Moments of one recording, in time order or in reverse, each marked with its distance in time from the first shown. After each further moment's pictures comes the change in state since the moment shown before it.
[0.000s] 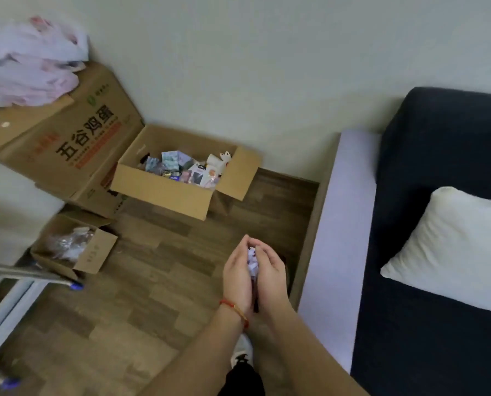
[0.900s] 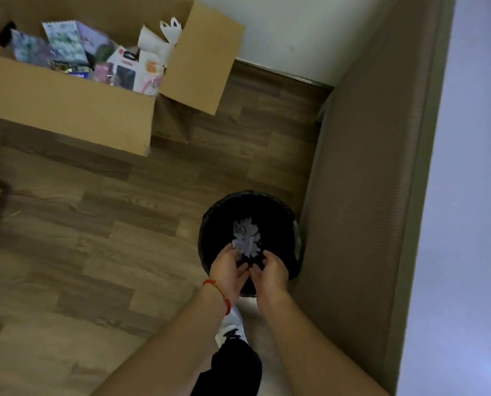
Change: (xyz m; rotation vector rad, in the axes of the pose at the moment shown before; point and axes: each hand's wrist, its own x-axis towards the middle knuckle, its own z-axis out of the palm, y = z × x) left_hand 0.306 -0.213 -0.095 -0.034 0.107 -0.587; right_hand 0.239 0.336 -0.013 0.438 0.559 0.646
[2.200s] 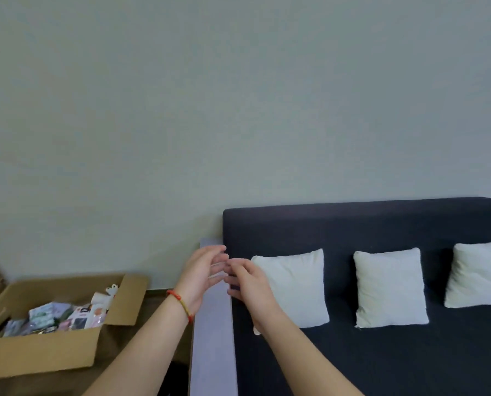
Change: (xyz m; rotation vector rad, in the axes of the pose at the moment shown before) left_hand -0.690 -0.064 0.198 0.623 -0.633 0.922; right_hand -0.619 -0.277 -0.306 -0.302 -0.460 -1.086
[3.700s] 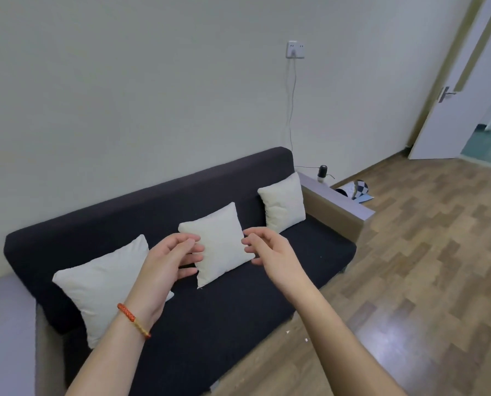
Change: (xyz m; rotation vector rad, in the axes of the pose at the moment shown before) left_hand -0.222 -0.067 0.459 0.250 -0.413 0.165; right_hand -0.289 -0.033 -0.533 -0.138 0.545 -0.158
